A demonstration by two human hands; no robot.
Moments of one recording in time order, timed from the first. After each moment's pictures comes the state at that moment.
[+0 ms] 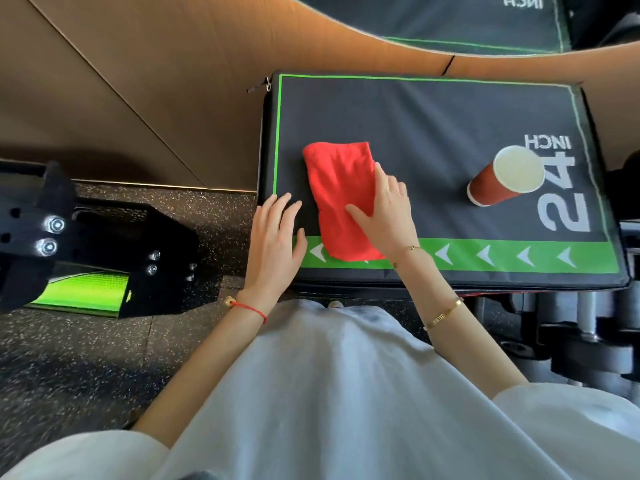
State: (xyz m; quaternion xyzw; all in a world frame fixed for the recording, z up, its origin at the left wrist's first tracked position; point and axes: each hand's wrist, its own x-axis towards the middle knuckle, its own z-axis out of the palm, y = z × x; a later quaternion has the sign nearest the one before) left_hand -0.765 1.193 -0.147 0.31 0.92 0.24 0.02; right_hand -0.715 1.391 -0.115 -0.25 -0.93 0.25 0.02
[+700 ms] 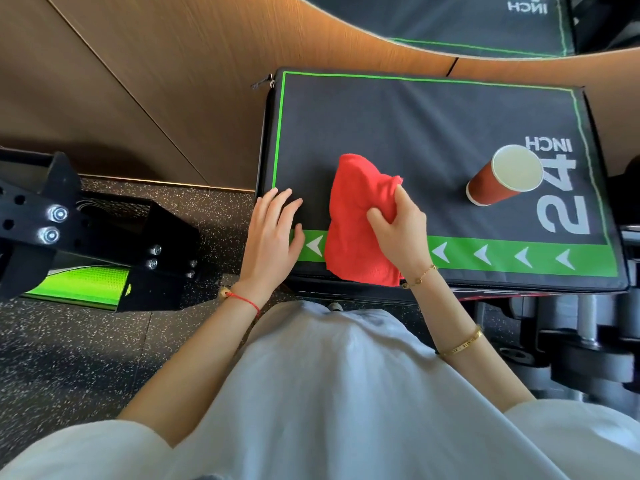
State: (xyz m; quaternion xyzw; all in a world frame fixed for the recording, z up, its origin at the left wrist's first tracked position) left_hand -0.763 1.191 -0.153 0.33 0.91 0.25 -0.02; right_hand -0.679 1.388 -0.103 -0.31 -0.84 0.43 0.12
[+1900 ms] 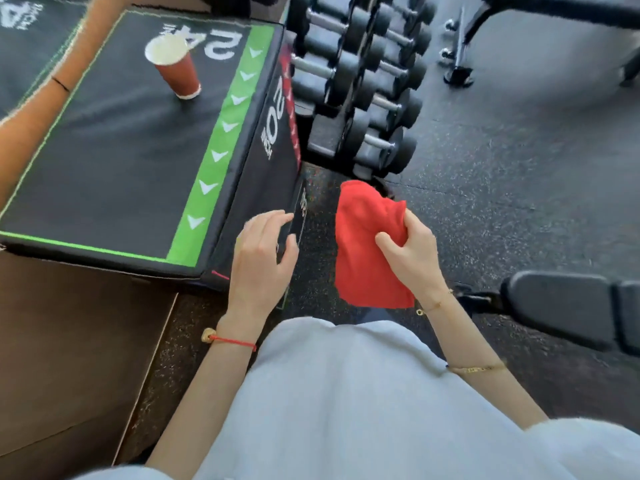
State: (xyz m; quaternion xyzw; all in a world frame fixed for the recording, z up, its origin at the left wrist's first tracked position) left_hand -0.709 1.101 -0.095 0.80 0.51 0.26 0.20; right_hand -0.486 1.043 -0.093 -0.76 -0.44 0.27 0.40
